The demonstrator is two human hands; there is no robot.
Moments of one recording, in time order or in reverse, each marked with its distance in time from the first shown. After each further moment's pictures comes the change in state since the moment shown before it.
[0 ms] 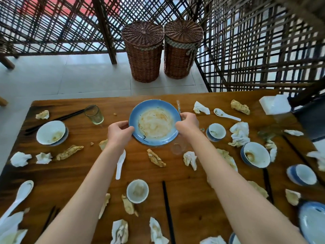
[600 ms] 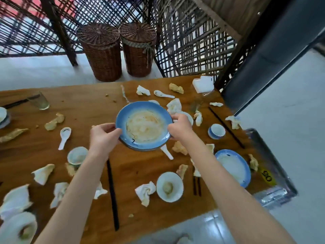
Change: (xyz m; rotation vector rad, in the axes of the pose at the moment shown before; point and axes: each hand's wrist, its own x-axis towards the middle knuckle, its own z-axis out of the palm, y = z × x) left_hand -0.235 0.006 0.074 -0.028 -0.117 0.088; right_hand -0.145 0.118 -0.188 0.083 0.012 0.033
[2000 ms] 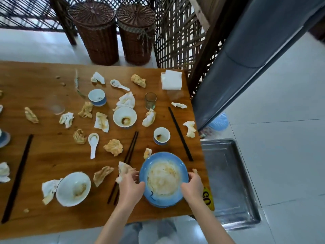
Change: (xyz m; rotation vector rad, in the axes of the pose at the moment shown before) left_hand -0.167 -0.078 0.343 0.275 -0.071 -0.232; right_hand 0.034 0.276 -0.239 -0.275 0.068 0.283
